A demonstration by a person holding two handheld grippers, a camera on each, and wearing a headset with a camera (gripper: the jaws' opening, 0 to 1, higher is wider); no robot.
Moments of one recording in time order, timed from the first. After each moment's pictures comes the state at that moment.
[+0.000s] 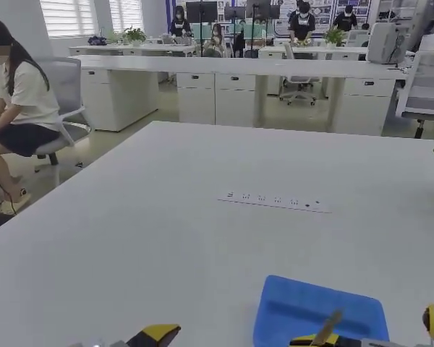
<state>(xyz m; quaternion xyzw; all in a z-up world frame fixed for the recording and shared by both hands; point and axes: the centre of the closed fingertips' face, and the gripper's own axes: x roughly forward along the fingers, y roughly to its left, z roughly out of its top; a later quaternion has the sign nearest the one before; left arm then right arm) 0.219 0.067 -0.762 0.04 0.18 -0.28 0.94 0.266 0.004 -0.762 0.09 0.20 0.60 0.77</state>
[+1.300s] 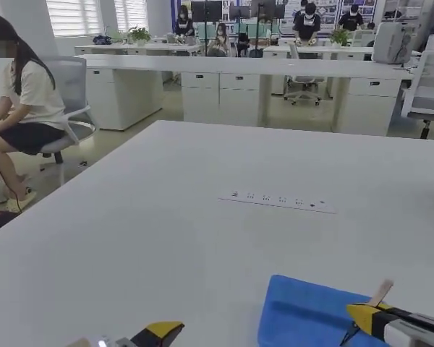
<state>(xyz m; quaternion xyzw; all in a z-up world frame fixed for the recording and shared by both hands) 0.219 0.068 -0.763 0.04 0.18 -0.27 0.94 0.365 -0.058 -0.808 0.06 0.24 0.42 0.87</state>
